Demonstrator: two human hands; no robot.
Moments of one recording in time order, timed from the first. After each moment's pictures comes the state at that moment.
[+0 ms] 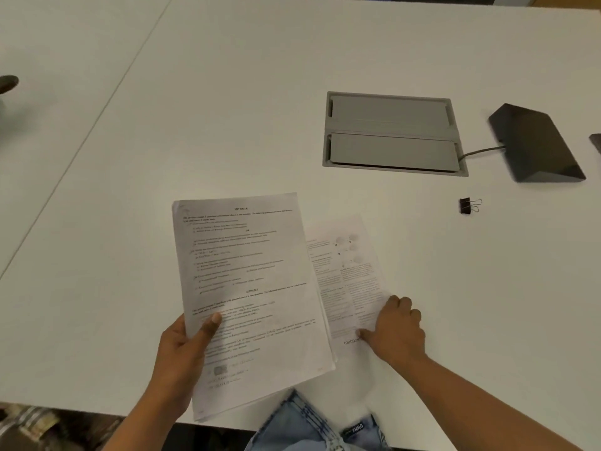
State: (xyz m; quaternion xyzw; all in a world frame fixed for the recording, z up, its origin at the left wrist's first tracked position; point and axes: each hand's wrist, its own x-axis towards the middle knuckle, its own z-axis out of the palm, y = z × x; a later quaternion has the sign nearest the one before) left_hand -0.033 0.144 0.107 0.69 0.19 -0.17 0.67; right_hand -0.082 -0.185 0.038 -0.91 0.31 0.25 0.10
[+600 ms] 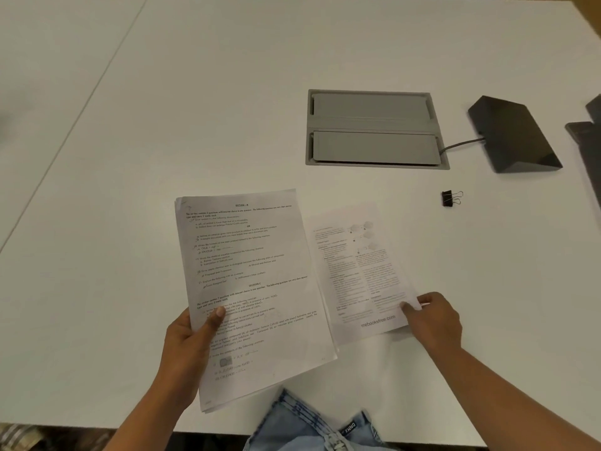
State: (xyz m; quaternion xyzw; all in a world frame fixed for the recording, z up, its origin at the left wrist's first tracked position) left_hand -0.024 0.111 0.104 0.69 0.18 -0.19 0.67; right_hand -0.103 -0.268 0.037 -0.80 0.50 0.08 0.31
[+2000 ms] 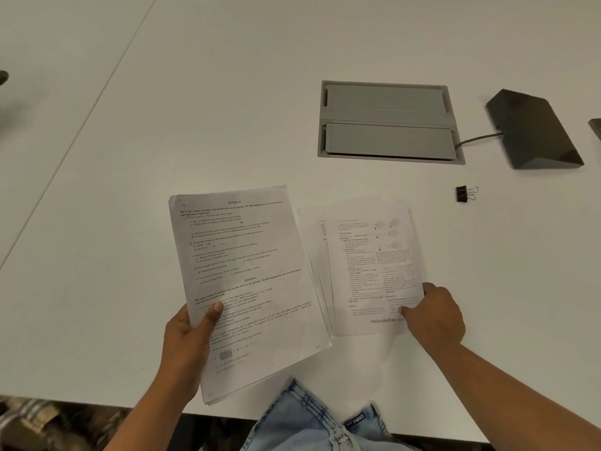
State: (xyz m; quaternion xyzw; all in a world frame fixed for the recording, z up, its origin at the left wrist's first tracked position) left_hand -0.035 0.128 0.098 0.70 0.21 -0.15 0.66; right_hand -0.096 -0.248 0.043 -0.87 0.43 0.12 0.19
